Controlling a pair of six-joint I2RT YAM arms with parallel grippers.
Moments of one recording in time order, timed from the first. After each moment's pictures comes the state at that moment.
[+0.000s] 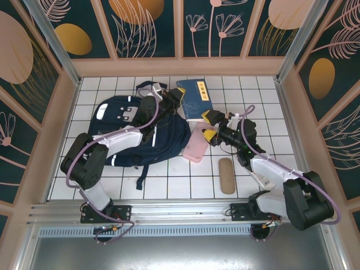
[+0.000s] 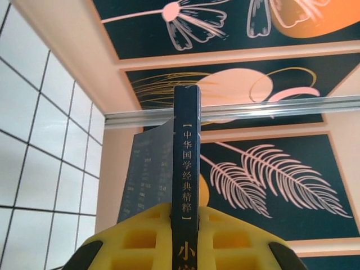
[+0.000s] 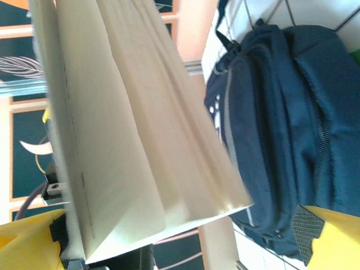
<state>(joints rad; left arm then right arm) -0.60 1.71 1.02 0.74 0.14 -1.52 0.40 1.20 0.46 0.62 -0.53 1.56</state>
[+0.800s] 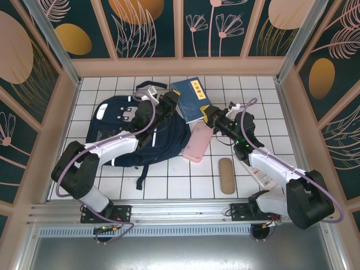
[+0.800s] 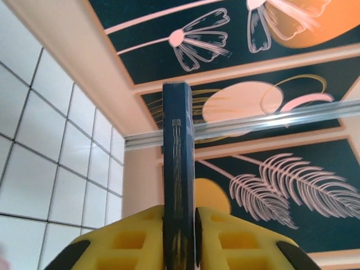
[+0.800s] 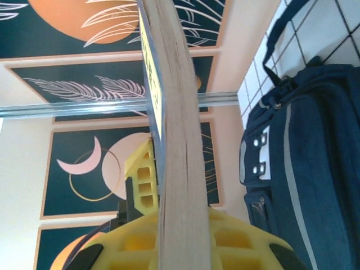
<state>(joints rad) -0.63 1.60 0.94 0.65 0.02 -1.40 0.43 1.21 0.61 0.55 -0.37 1.56</state>
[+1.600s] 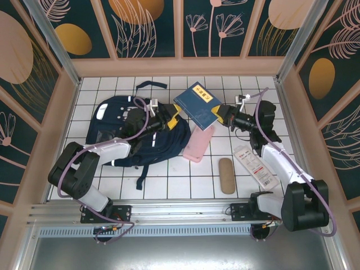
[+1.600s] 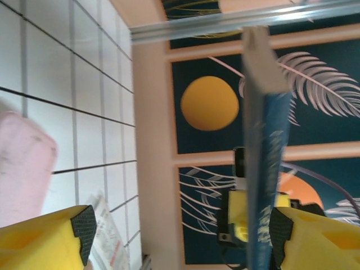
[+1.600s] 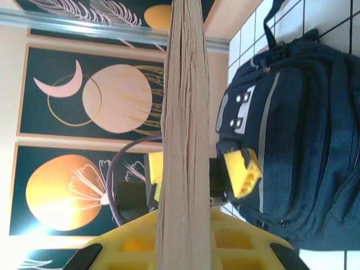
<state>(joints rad) -0.52 1.58 0.73 0.81 0.56 -1.43 0.15 1.17 0.71 0.32 -0.96 1.27</state>
